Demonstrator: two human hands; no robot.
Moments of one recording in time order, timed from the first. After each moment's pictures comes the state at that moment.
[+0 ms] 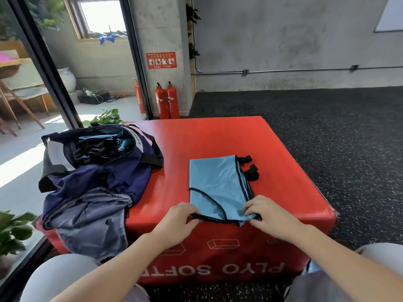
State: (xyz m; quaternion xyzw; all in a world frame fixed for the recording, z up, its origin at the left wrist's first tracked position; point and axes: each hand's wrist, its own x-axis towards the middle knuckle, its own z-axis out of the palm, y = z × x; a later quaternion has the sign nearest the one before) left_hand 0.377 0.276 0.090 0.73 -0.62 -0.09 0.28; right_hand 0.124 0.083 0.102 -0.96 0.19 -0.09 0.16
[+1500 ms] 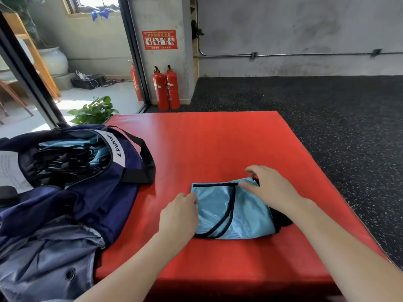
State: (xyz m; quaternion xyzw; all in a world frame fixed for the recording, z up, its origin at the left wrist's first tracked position) left_hand 0.420 0.155 0.109 0.89 -0.42 -0.05 0.17; right_hand 0.251 -0.042 0.137 -0.91 0.36 -0.10 0.18
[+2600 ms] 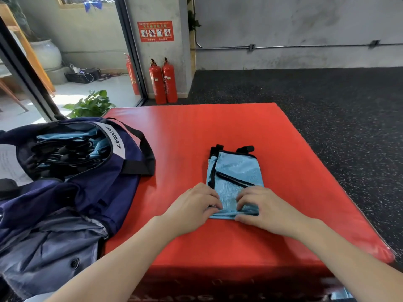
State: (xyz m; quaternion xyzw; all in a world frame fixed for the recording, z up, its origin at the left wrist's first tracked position) left_hand 0.432 0.152 0.103 0.68 -0.70 -0.10 0.20; right_hand 0.223 0.004 0.099 -0.96 0.17 -0.11 0.21
